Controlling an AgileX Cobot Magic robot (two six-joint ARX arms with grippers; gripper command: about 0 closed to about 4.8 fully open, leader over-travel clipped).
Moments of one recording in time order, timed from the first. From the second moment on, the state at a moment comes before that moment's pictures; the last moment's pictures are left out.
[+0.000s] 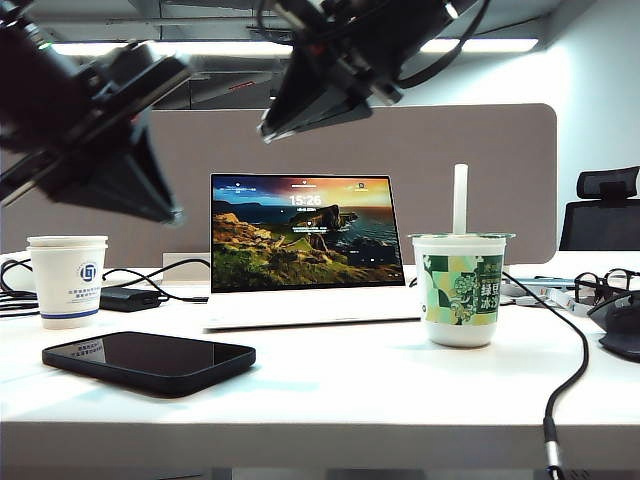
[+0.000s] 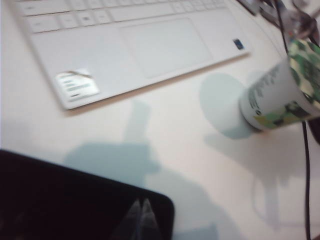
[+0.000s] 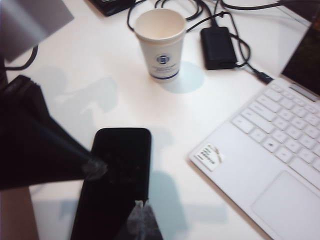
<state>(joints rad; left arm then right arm) -0.48 1.15 0.63 -0.09 0.16 -0.44 0.69 1.55 1.17 -0.16 -0.35 -0.13</state>
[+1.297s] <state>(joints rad) -0.34 1.02 0.25 0.15 0.25 -0.90 0.77 1.91 1.28 -0.10 -0.34 -0.18</state>
